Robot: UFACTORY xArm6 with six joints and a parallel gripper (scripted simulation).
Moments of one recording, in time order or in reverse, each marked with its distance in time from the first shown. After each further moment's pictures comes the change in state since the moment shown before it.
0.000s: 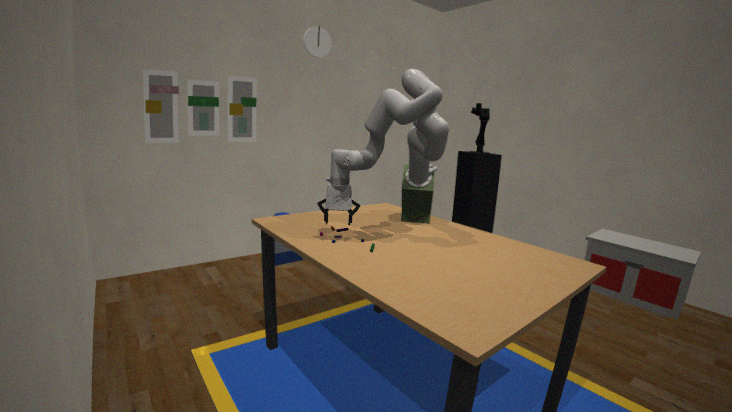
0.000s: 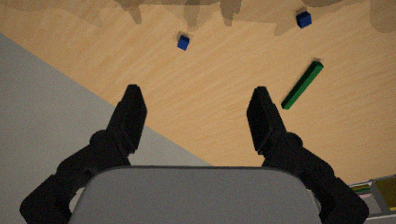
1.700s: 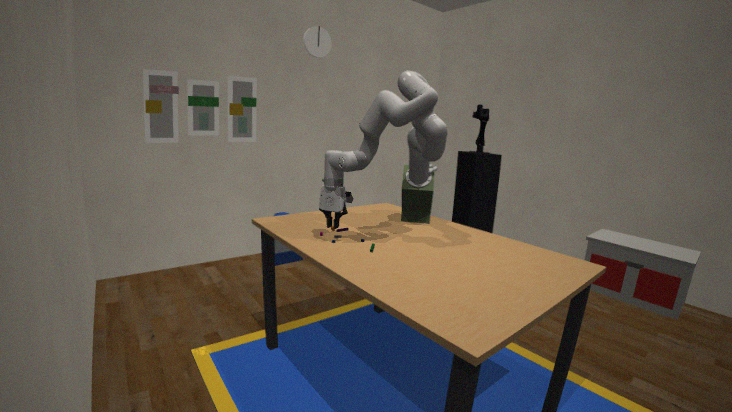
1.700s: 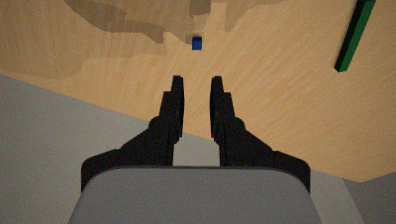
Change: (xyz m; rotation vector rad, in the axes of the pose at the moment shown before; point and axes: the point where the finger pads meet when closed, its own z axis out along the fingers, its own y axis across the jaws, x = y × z) arm -0.003 -0.020 0.005 -0.011 0.022 0.432
